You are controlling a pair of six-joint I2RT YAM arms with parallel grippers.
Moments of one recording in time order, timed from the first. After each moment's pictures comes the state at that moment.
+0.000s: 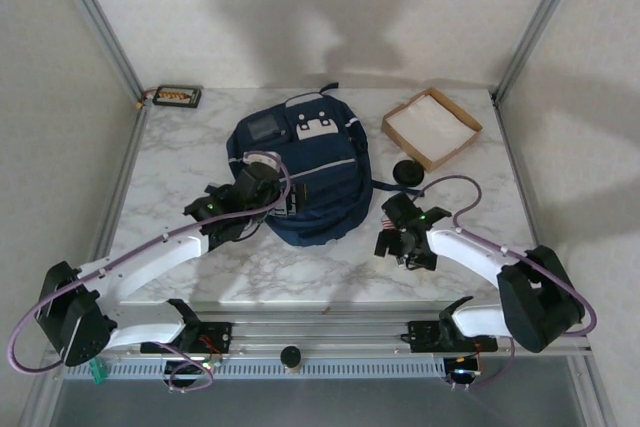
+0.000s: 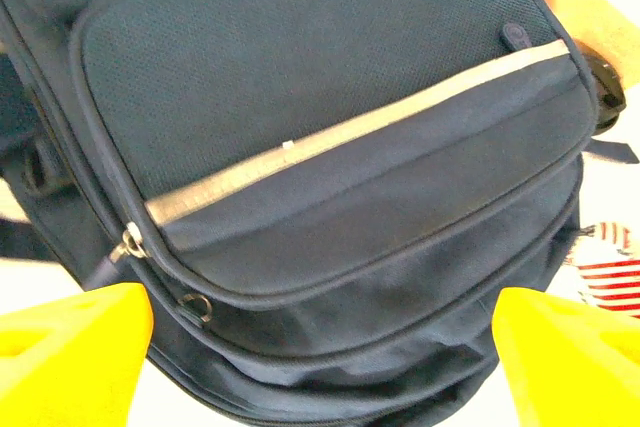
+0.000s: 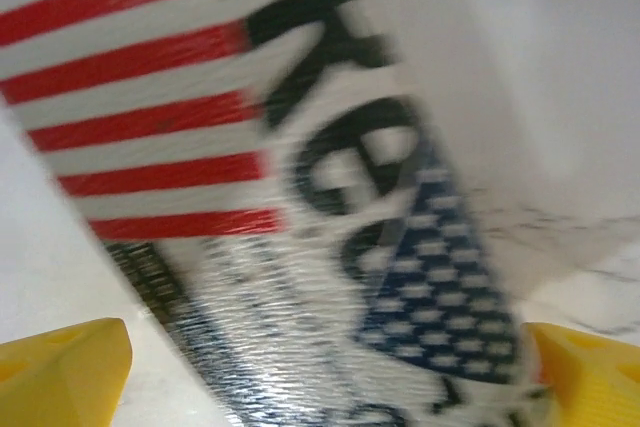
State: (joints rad) left arm -0.72 1.23 0.94 -0.42 -0.28 -0.55; right arm 0.60 1.33 0.65 -0.73 0.09 0.79
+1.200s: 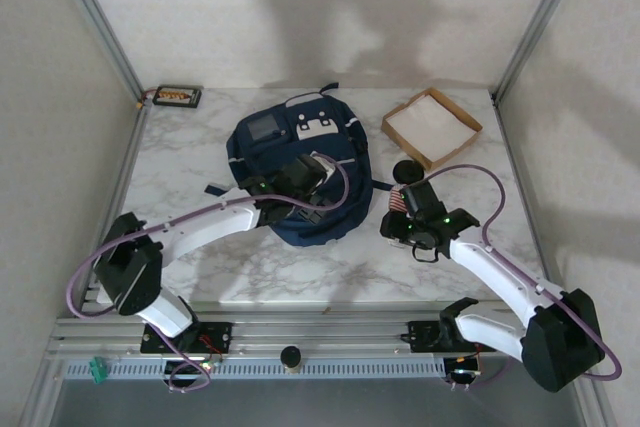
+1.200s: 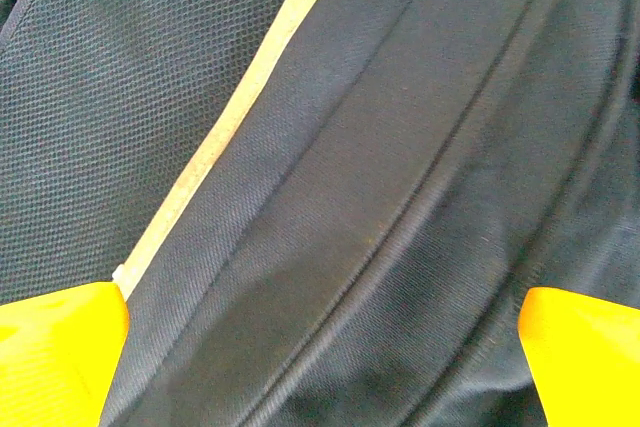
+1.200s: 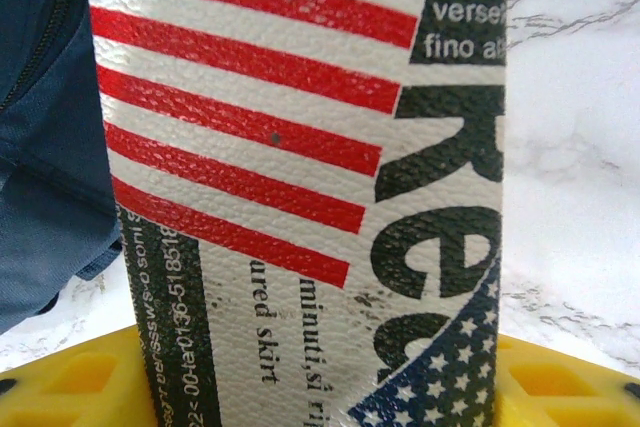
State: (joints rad) left arm -0.81 1.59 1.18 -0.50 -0.33 -0.02; right arm 0.50 1.09 0.69 -0.68 0.01 0.68
